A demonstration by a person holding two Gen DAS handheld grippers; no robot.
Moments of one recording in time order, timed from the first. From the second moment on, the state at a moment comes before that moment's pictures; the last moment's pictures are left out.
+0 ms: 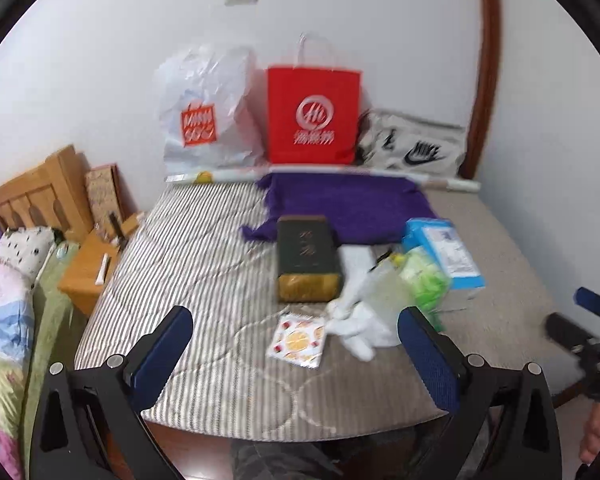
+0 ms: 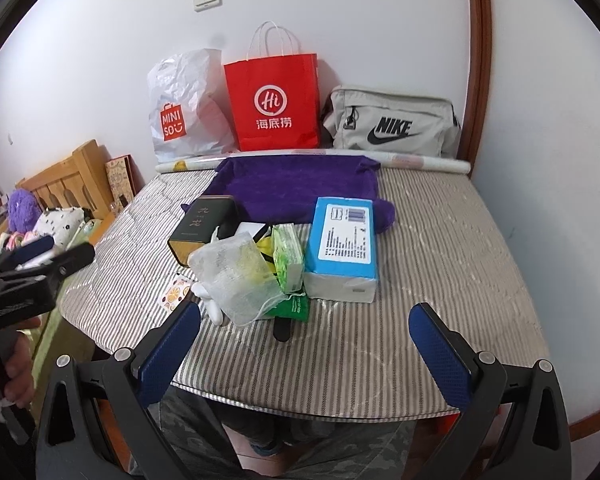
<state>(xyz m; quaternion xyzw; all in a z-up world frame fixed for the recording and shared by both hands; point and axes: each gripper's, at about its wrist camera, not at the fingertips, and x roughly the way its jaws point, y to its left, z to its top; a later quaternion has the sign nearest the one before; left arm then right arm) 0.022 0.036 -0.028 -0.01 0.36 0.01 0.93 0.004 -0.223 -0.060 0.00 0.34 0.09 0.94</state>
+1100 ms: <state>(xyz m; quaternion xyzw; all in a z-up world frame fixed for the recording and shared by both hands) 0.120 0.040 -0.185 0.07 0.46 -0.12 0.88 0.084 -0.215 -0.163 -0.02 0.44 0.12 0.89</state>
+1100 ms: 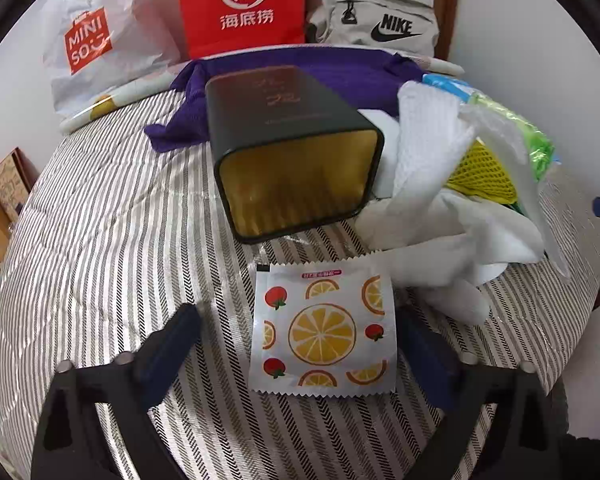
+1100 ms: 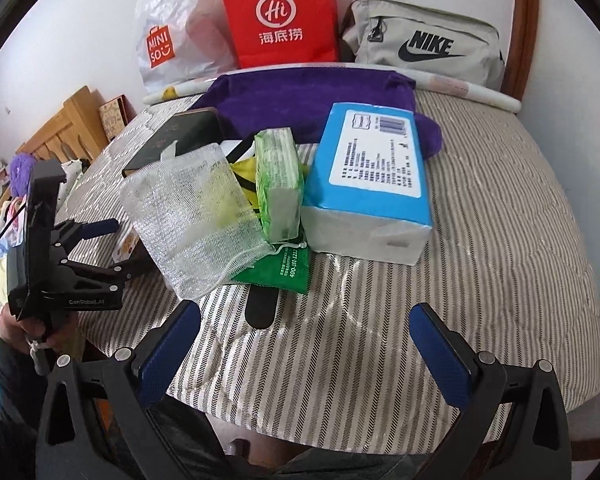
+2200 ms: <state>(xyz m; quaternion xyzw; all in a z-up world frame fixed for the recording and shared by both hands) 0.126 0.109 -0.171 -0.07 0.46 -0.13 0.88 0.157 -0.172 -0.153 -0.08 0.39 0.12 0.91</state>
